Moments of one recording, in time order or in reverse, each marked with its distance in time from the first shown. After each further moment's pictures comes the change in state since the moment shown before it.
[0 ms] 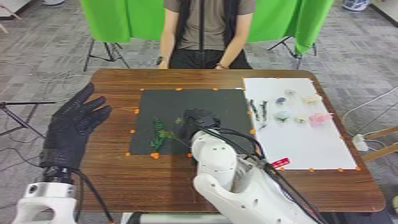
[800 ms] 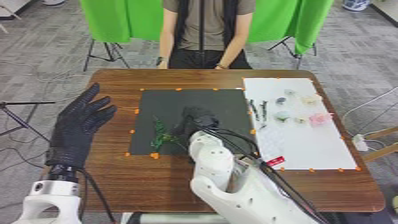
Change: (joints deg) left arm -1.4 0.5 1.6 0.7 0.0 0.0 0.2; right arm 2.0 0.6 -3.3 2.3 0.9 10.9 0.8
